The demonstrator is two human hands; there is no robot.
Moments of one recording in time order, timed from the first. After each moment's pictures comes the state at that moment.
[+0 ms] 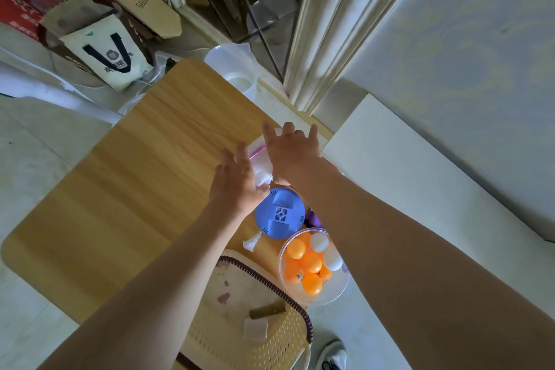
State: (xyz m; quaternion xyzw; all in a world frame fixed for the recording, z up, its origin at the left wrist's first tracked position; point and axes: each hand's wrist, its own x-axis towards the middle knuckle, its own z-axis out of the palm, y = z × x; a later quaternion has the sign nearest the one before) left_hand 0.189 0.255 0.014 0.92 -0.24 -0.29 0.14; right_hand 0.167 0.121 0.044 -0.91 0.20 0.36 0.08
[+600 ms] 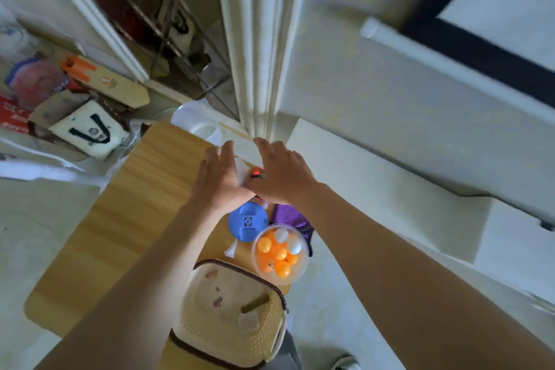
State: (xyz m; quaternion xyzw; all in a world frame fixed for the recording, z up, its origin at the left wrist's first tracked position) left_hand 0.176 0.211 0.170 0.88 -0.35 -0.30 0.15; right_hand 0.078 0.099 0.187 -0.89 0.32 0.17 0.27
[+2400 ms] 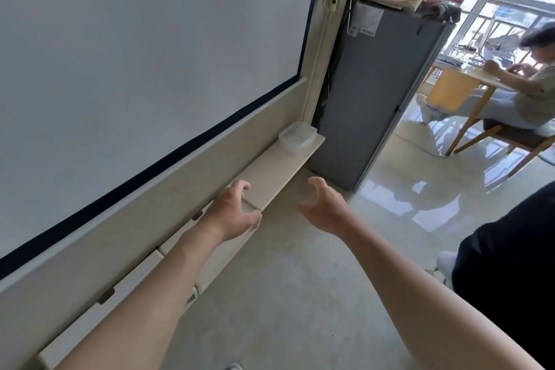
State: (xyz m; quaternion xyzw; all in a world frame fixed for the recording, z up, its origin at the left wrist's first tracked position) left_hand -0.819 -0.063 0.418 0.38 -0.84 -0.38 0.07; right_hand -0.994 0.076 0.432 -0.33 0.89 -0.23 0.23
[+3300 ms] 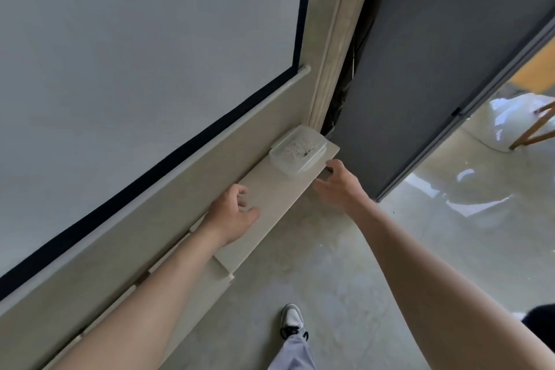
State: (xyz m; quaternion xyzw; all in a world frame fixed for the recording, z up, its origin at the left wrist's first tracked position) left_hand -1.127 -0.239 0.322 0.49 -0.72 -0.49 0.02; right_hand -1.353 -0.137 0.328 -0.25 0.87 -0.26 0.33
